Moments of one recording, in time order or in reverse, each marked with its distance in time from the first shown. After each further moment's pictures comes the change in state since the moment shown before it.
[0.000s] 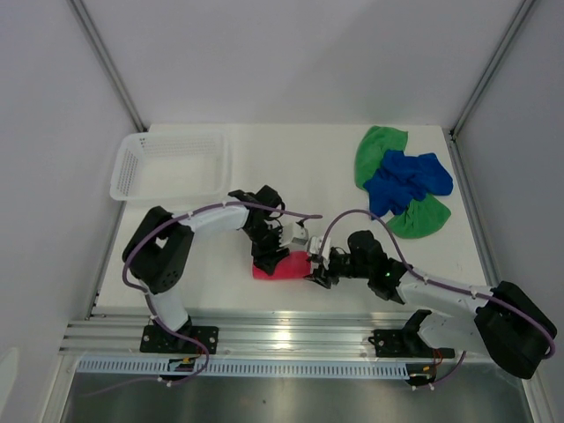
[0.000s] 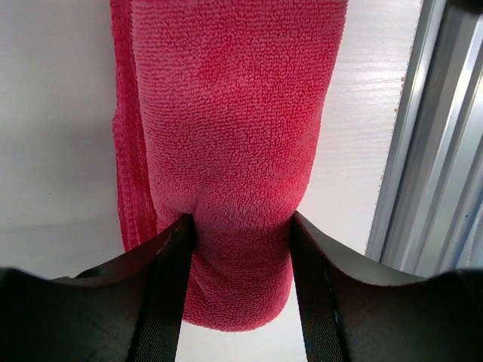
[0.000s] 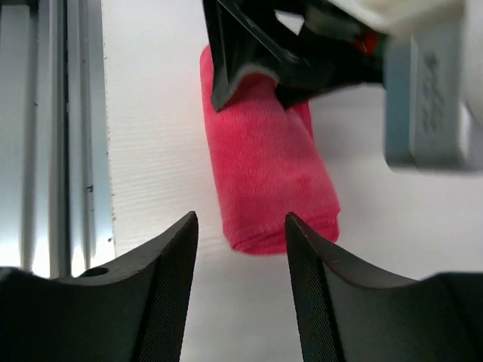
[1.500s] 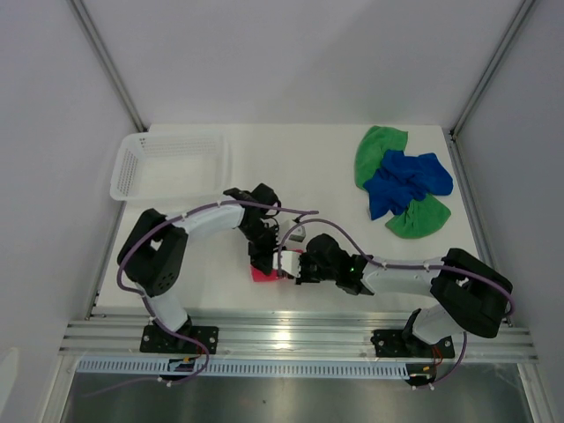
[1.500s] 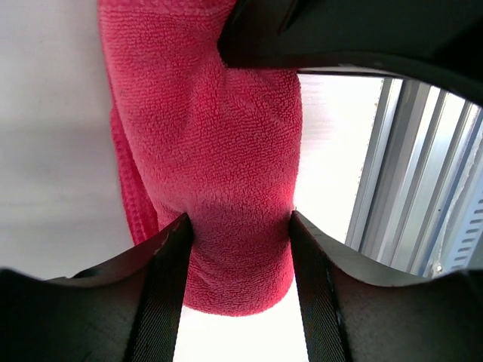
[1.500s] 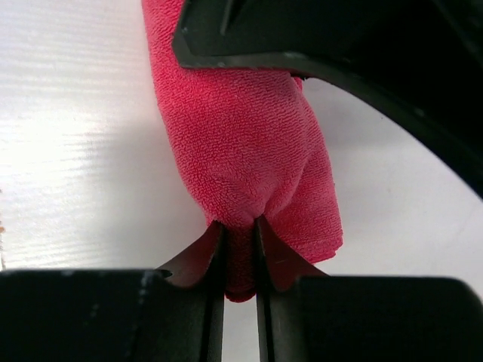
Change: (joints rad) left arm 0.028 -0.004 0.024 -0.056 0.027 -0.027; right arm 0.221 0.322 0.196 -0.093 0.386 -0.321
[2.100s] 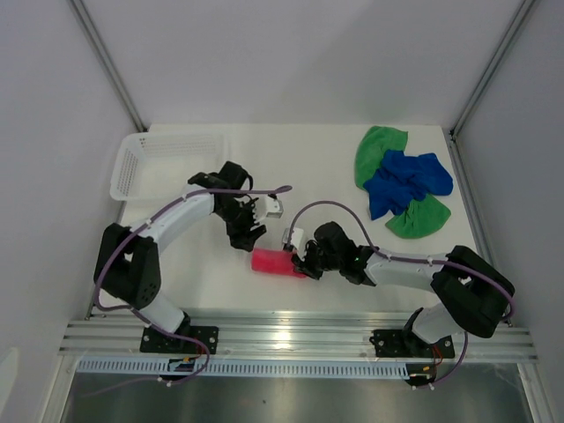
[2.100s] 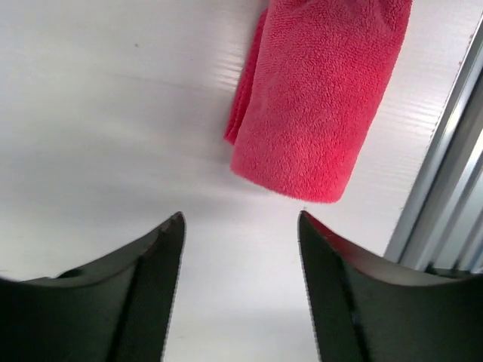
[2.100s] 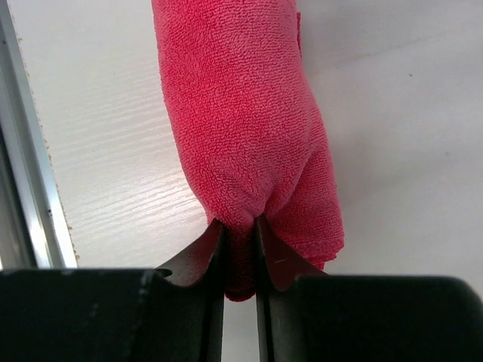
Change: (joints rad) left arm 0.185 -0.156 0.038 -0.063 -0.094 0.094; right arm -0.108 0.001 0.032 -0.026 -0.168 0.365
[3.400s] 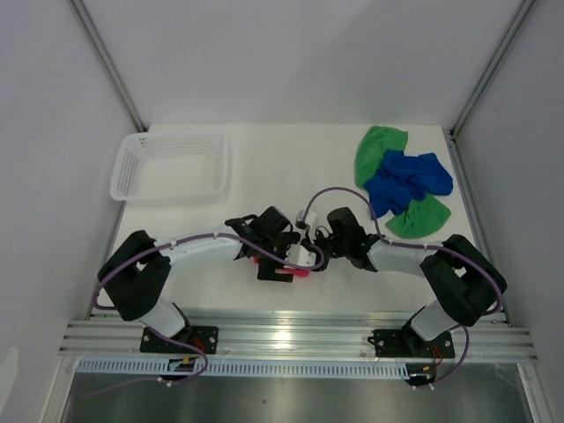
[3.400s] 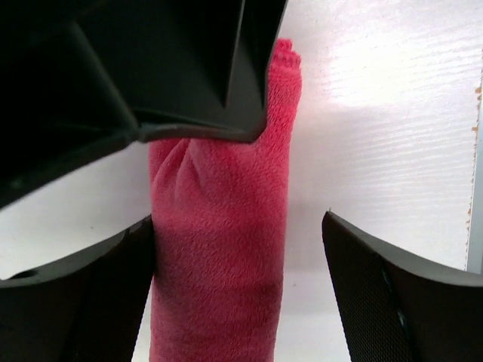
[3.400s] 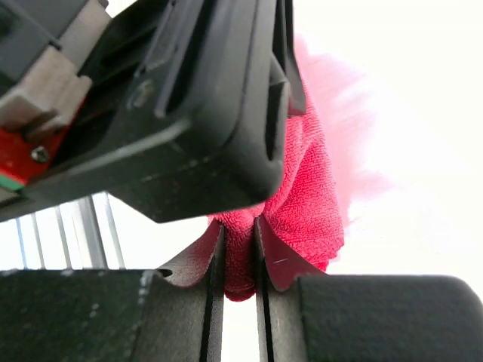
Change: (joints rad) left arm -0.395 -0.055 -0.282 0.464 -0.186 0.044; right arm -0.201 0.082 0.026 0.039 -0.325 0.227
